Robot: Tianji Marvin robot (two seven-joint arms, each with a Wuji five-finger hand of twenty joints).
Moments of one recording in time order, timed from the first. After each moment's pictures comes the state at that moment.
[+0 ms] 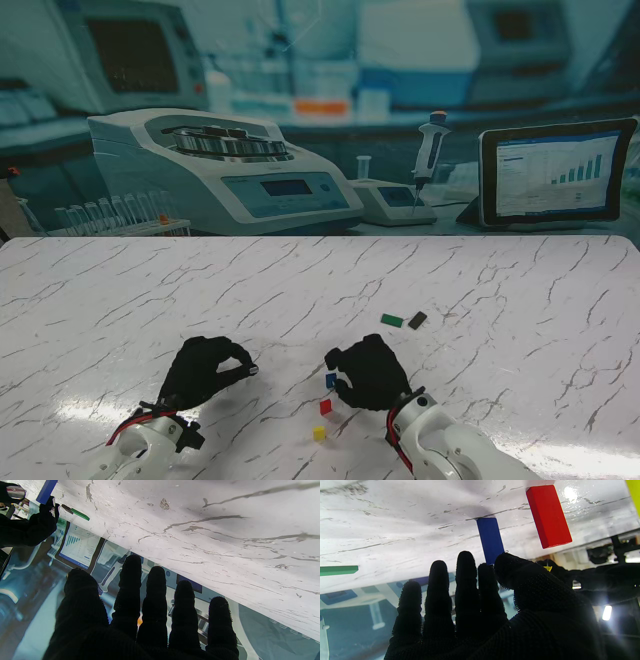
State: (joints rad) left arm 1.88 -1.11 -1.32 -1.61 0.79 -0.21 0.32; right arm -1.63 -1.08 0.91 -1.56 -0.99 -0.04 -0.29; left_hand 0.85 -0.06 -0.06 -0.11 0.77 0.05 0.59 0.51 0.85 0.10 0.29 0.32 0.54 0.16 0.30 0.33 0.10 0.27 0.65 0.33; right_hand 0.70 -0.42 0.74 0.21 0.51 0.08 0.71 0.81 0.86 0.04 0.47 0.57 0.60 0.08 0.57 0.63 0.15 0.10 0.82 0.62
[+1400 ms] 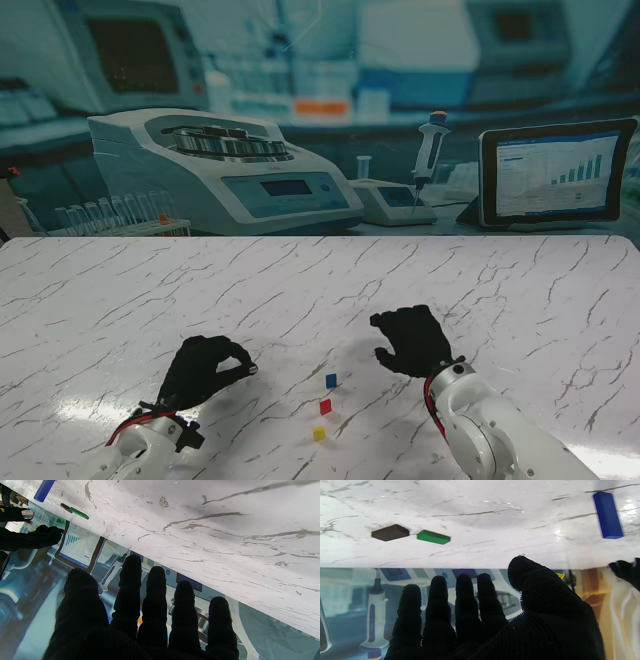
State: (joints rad) left arm 1.88 -1.11 -1.32 -1.61 0.79 -0.20 0.33; right arm -1.66 -1.06 1.10 -1.64 -1.09 0.04 -0.13; left_hand 0.85 -0.06 -0.06 -0.11 0.77 0.05 0.59 0.51 0.85 0.10 0.29 0.32 0.54 0.16 0.30 0.33 0.10 0.27 0.65 0.33; right_hand 0.66 -0.32 0.55 0.21 0.48 0.11 0.23 0.72 0.62 0.06 0.17 0.37 0.42 0.07 0.42 0.51 0.13 0.10 0.73 0.62
